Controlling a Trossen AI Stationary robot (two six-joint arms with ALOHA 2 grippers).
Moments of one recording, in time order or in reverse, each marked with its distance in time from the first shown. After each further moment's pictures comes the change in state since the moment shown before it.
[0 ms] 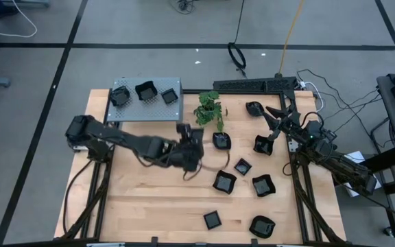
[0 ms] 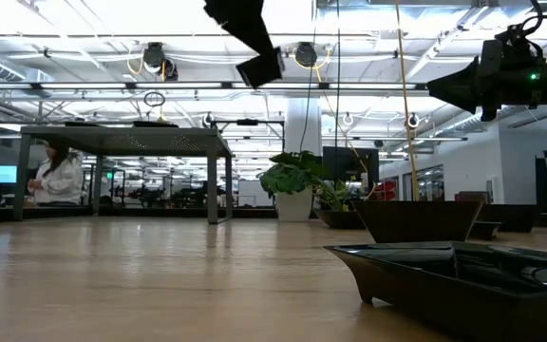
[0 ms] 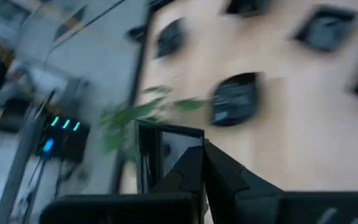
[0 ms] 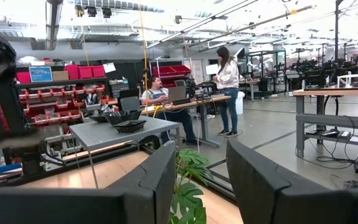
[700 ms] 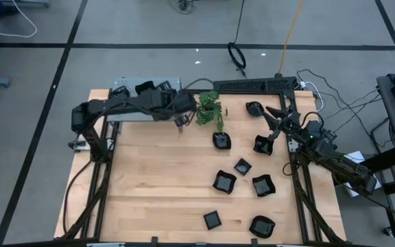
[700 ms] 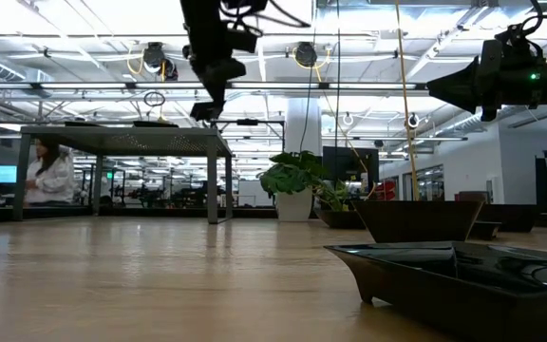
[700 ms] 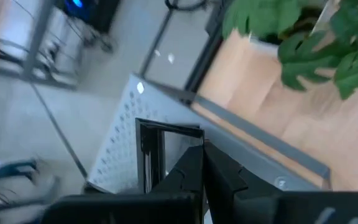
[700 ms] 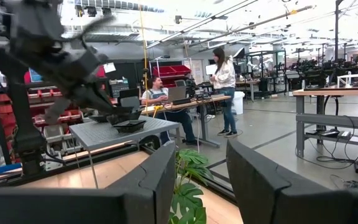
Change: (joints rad) left arm 0.461 -0.001 0.103 -0.369 0.062 -0.171; right arm 0.000 0.000 0.000 0.000 0.000 0.000
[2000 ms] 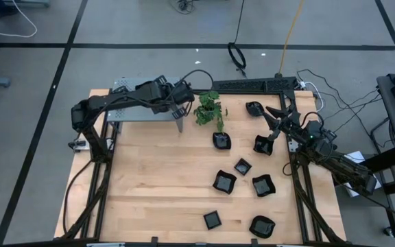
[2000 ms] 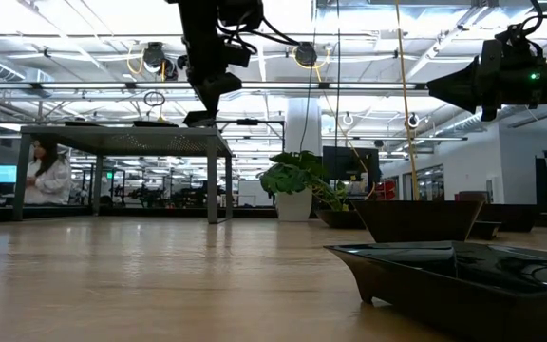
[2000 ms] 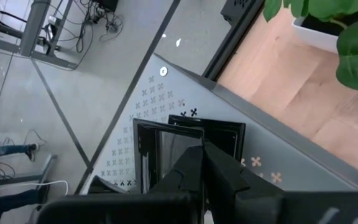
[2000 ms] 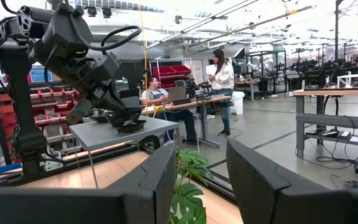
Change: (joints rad) left arm 0.097 0.001 -0.031 0.033 0.005 0.010; right arm 0.000 0.000 0.000 0.000 0.000 0.000
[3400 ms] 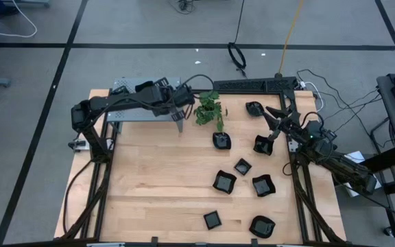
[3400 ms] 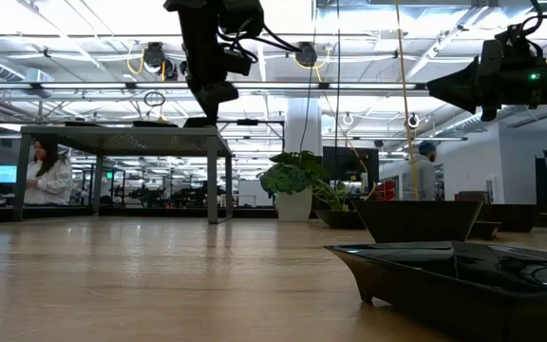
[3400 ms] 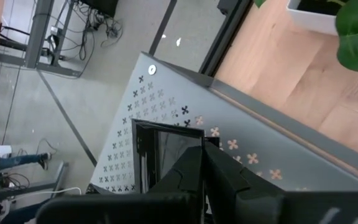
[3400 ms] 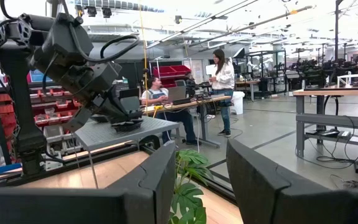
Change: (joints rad) left arm -0.012 0.000 -0.057 0.050 -0.012 0.072; right arm 0.000 0.000 0.000 0.000 0.000 0.000
